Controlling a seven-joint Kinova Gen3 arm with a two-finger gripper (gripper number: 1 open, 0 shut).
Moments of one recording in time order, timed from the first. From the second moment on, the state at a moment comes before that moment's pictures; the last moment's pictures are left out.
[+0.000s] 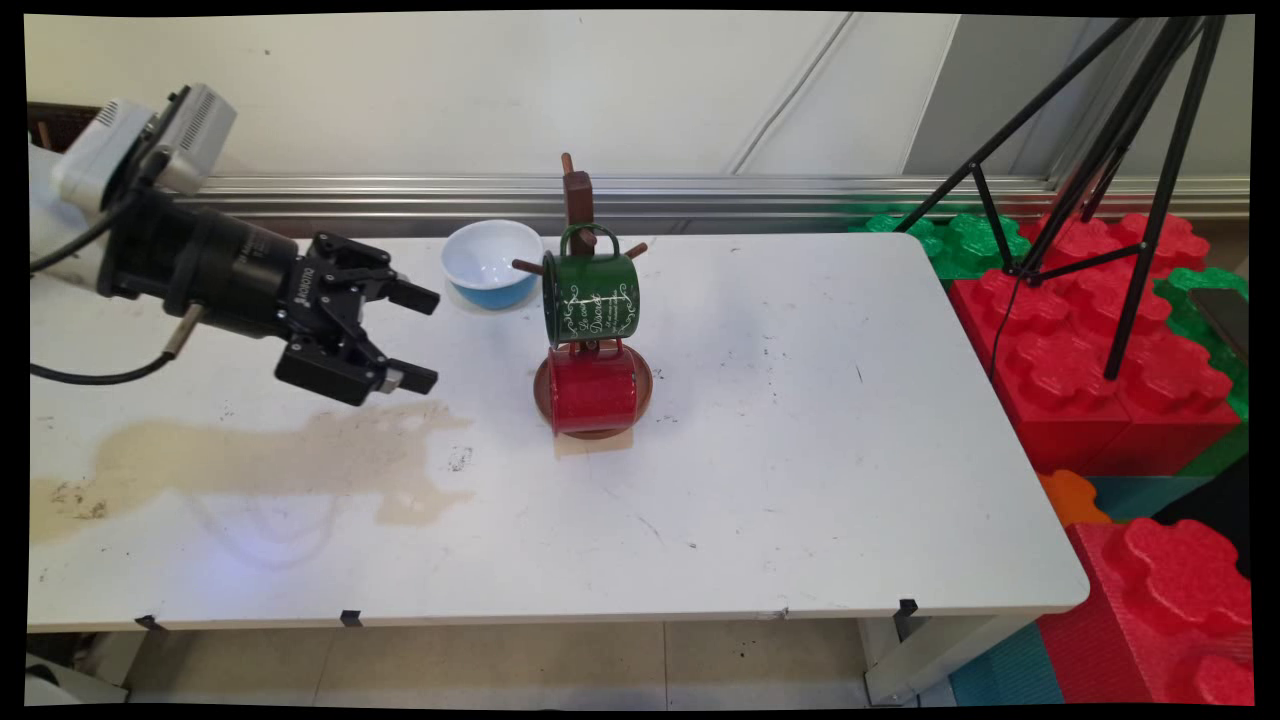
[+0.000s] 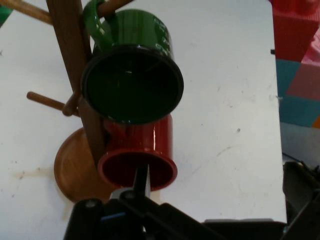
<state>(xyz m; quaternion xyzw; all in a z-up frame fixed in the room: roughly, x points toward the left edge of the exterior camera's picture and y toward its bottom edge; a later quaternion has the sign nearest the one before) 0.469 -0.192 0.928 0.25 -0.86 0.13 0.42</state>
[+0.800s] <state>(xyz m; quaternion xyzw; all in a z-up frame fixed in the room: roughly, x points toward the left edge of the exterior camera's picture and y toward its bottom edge) 0.445 -0.210 0.906 0.26 -0.85 0.14 0.44</state>
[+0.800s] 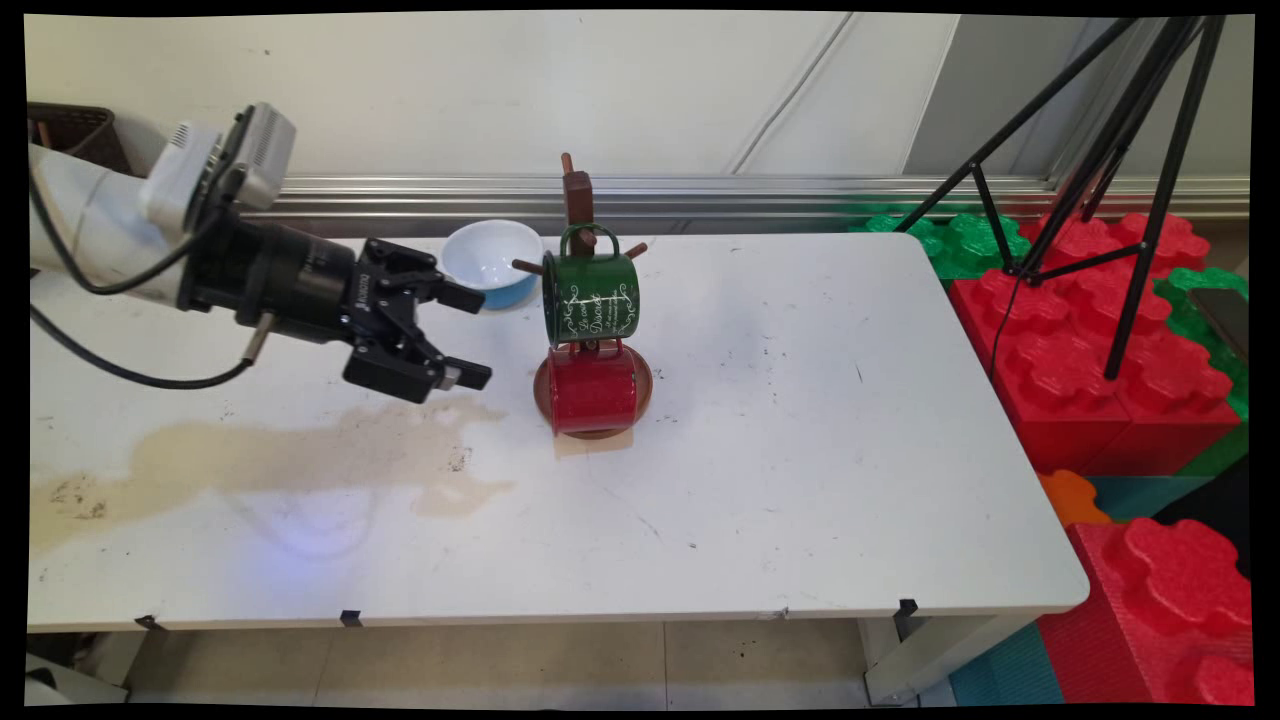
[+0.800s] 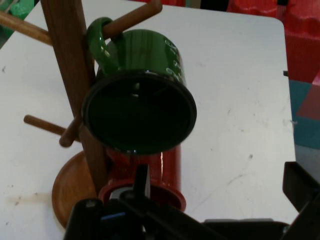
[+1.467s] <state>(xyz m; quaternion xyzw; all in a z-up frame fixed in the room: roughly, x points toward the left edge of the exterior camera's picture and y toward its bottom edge) 0.421 -0.224 0.891 0.27 -0.84 0.15 0.46</state>
